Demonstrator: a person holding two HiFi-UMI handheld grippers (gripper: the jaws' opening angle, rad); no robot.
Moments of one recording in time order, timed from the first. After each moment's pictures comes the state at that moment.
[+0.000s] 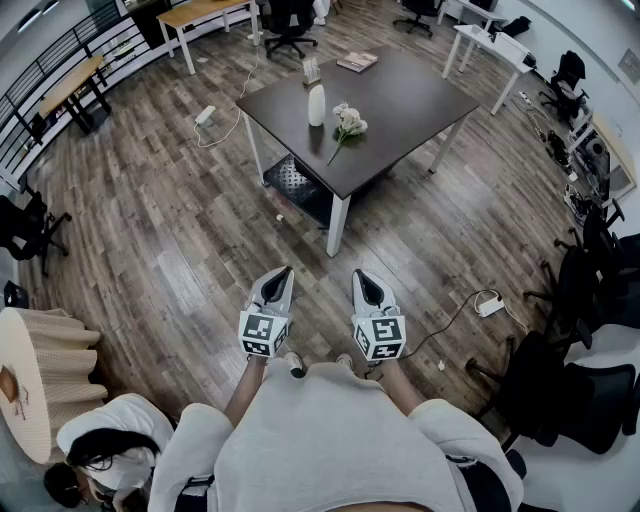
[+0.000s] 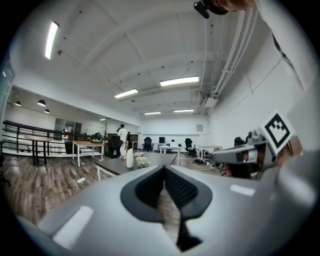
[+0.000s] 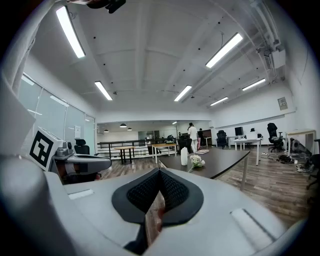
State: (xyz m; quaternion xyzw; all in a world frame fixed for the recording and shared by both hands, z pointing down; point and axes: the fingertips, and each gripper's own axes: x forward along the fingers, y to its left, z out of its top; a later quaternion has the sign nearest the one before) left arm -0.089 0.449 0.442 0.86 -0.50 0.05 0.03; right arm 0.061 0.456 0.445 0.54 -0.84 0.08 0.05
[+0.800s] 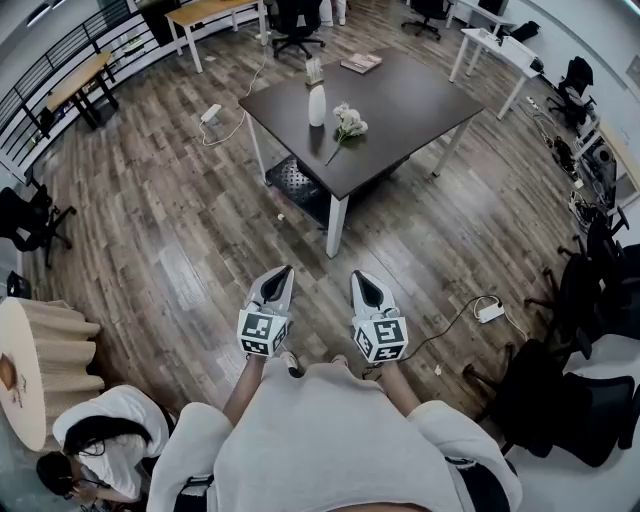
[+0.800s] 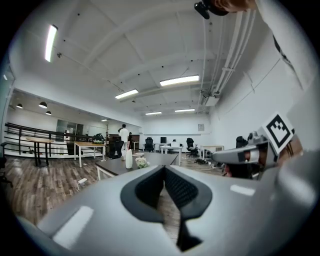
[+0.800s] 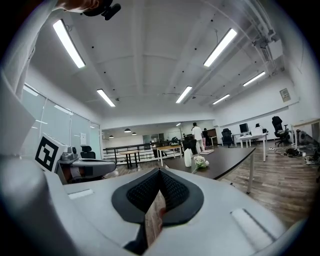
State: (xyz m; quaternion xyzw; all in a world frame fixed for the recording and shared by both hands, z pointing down) left arm -0.065 0.452 0.438 0.86 -0.51 0.06 0.03; right arm 0.082 0.460 0.442 0.51 -0.85 0.09 0.02
